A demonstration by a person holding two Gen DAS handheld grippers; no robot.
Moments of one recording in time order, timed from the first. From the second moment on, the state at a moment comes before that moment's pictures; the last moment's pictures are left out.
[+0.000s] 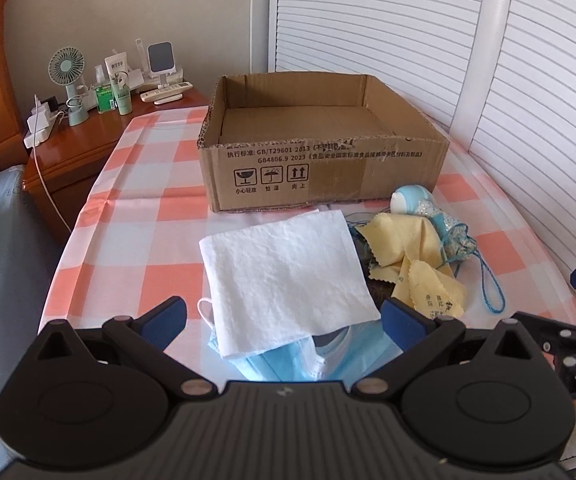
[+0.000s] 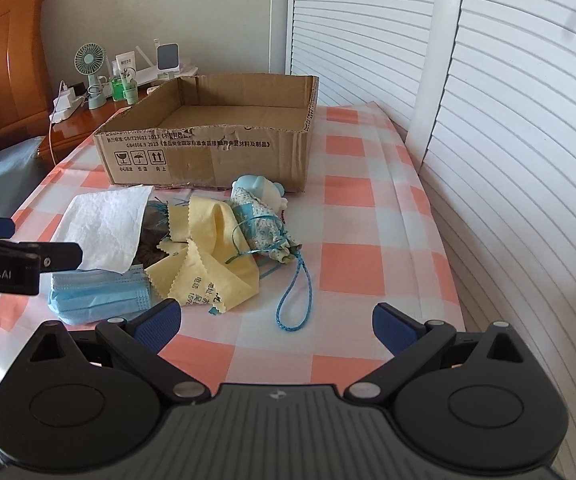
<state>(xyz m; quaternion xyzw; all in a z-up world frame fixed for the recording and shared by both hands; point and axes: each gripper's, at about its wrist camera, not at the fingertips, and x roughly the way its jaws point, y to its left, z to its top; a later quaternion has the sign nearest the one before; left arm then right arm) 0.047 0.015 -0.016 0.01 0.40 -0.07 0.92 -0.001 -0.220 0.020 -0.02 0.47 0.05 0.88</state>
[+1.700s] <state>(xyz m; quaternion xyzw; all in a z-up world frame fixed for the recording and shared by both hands) 0.102 0.048 -0.062 -0.04 0.39 -0.08 0.92 0.032 -0.203 -0.012 -0.04 0.48 0.11 0.87</state>
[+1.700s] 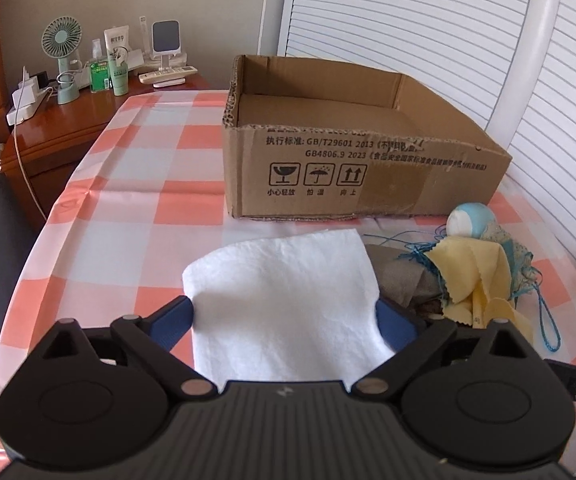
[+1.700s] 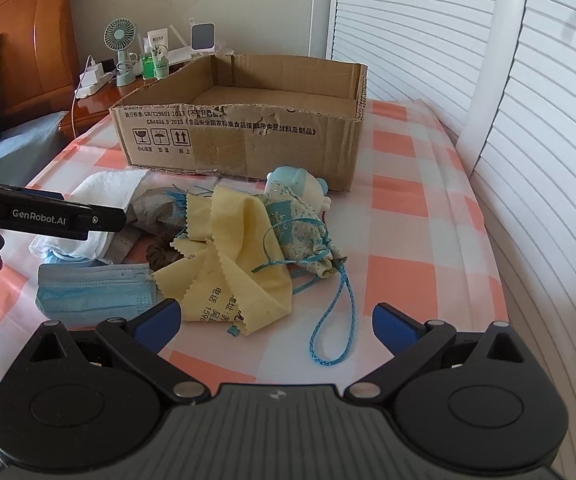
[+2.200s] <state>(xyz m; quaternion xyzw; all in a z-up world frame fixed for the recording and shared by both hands) 0.099 0.057 -0.049 -0.05 0.38 -0.08 0.92 0.030 -0.195 -0.012 -0.05 0.48 0.11 0.87</state>
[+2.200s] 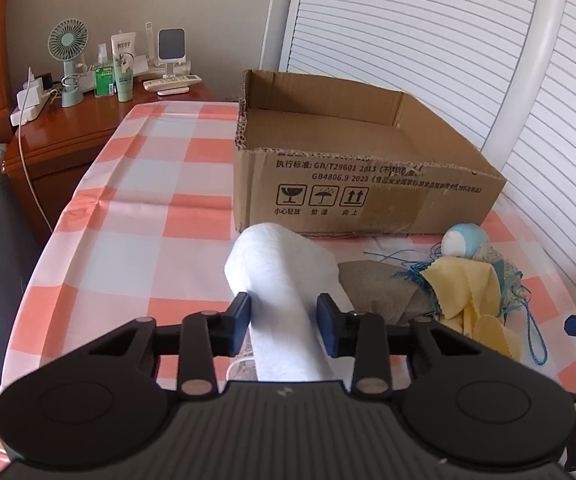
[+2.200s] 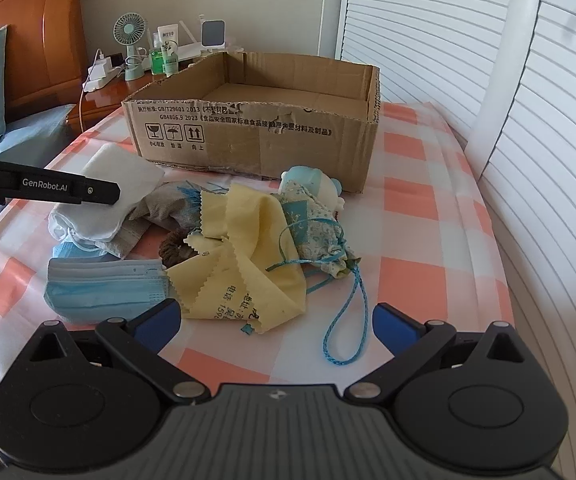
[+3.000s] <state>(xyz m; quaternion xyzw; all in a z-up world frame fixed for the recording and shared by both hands) 0.082 0.056 -0.011 -0.01 0.34 -0.08 0.94 0.025 -0.173 -0.014 -0.08 0.45 0.19 0.87</state>
